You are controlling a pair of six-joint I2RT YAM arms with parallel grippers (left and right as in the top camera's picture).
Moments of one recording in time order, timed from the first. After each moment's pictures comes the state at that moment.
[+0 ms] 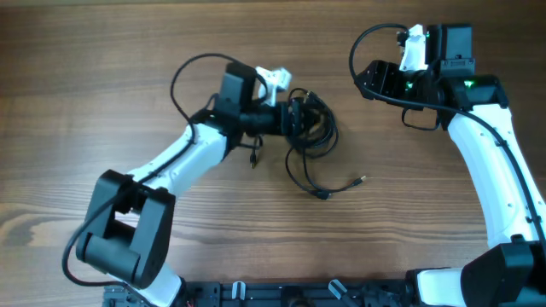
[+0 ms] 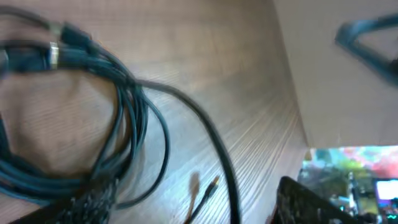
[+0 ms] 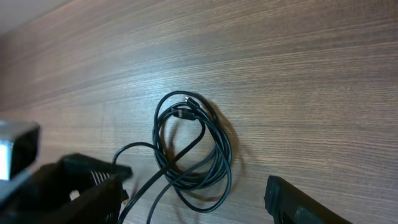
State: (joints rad) left arm -0.43 1.77 1.07 -0.06 0.73 -0.49; right arm 0.07 1.56 1.36 -0.76 -0.36 0.29
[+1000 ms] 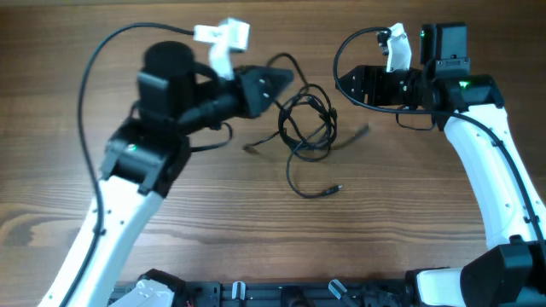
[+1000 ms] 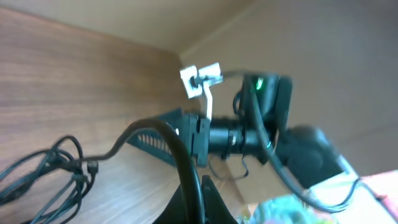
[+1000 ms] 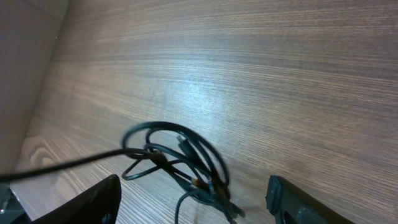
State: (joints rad) left arm -0.37 1.25 1.28 -0.31 0.65 -0.75; right arm 0.09 1.56 1.36 -0.73 -0.58 0.13
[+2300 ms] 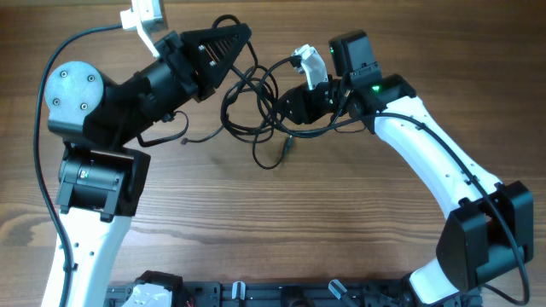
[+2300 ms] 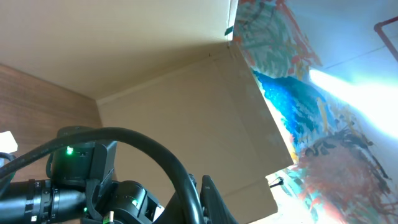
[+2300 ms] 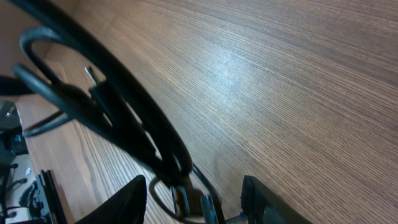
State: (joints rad) left arm -0.21 1.14 1.28 0.05 0.76 -1.33; right arm 0.40 1.73 1.36 -0.53 -0.60 0.03
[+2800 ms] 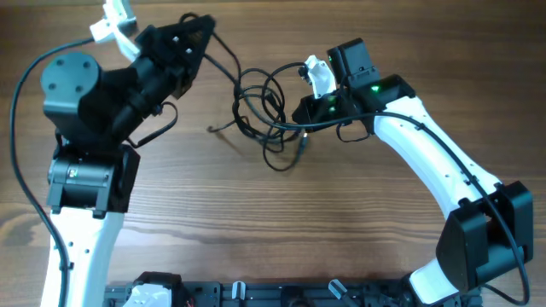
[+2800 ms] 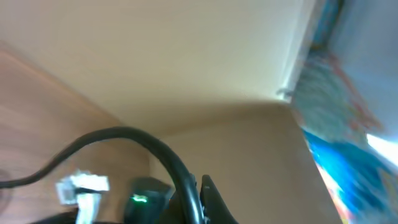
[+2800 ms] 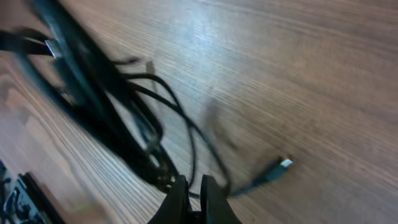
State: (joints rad) left arm -0.12 1.14 1.28 -0.19 0.52 -1.23; right arm 0.40 1.73 1.36 -0.72 -0.46 0.12
